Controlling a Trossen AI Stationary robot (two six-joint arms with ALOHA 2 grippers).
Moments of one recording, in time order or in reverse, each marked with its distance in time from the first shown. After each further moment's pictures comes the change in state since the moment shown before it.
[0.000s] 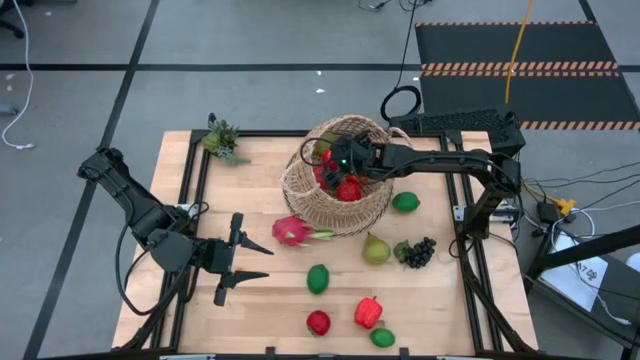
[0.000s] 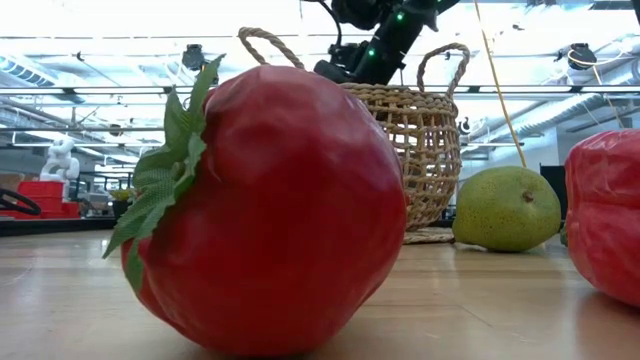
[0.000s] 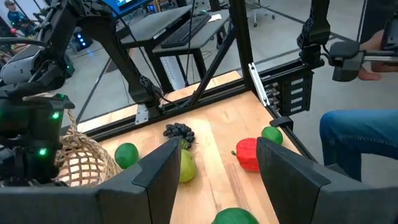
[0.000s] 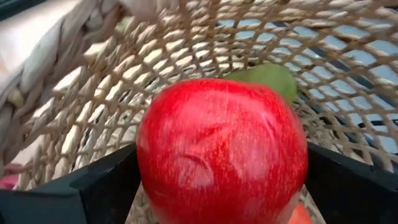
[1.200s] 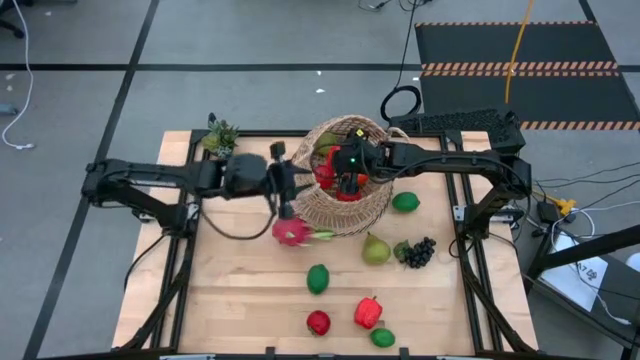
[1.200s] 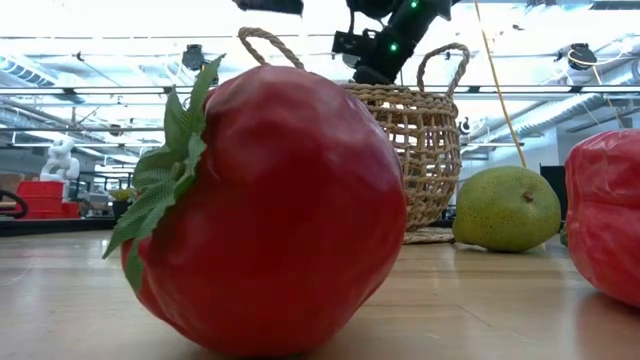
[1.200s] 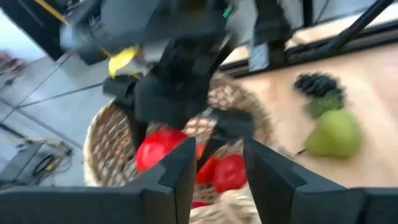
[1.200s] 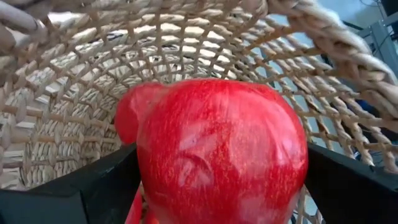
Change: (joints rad) left arm 0.718 0.138 -0.001 0.074 0.288 0.224; right arm 0.003 -0.084 -0.039 -0.008 -0.029 -0.724
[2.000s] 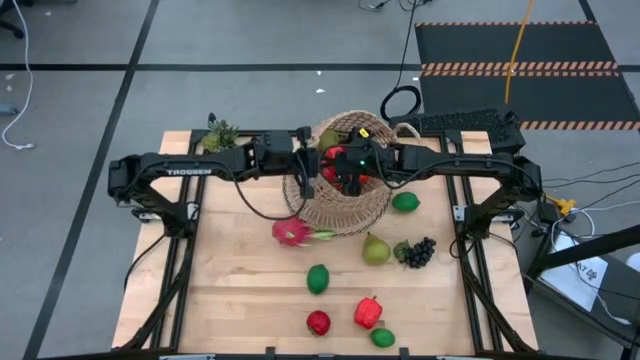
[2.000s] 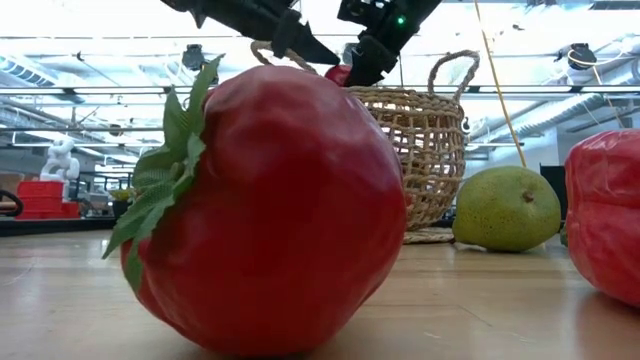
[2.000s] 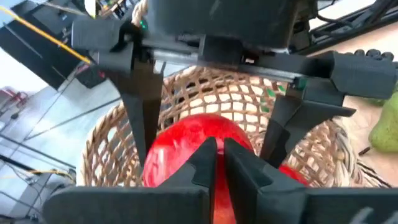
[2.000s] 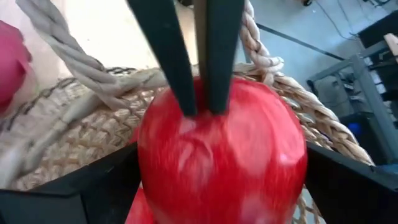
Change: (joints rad) left arm 0.228 0.214 0.001 0.251 0.260 0.222; right arm 0.050 -0.073 0.000 0.035 0.028 -0.032
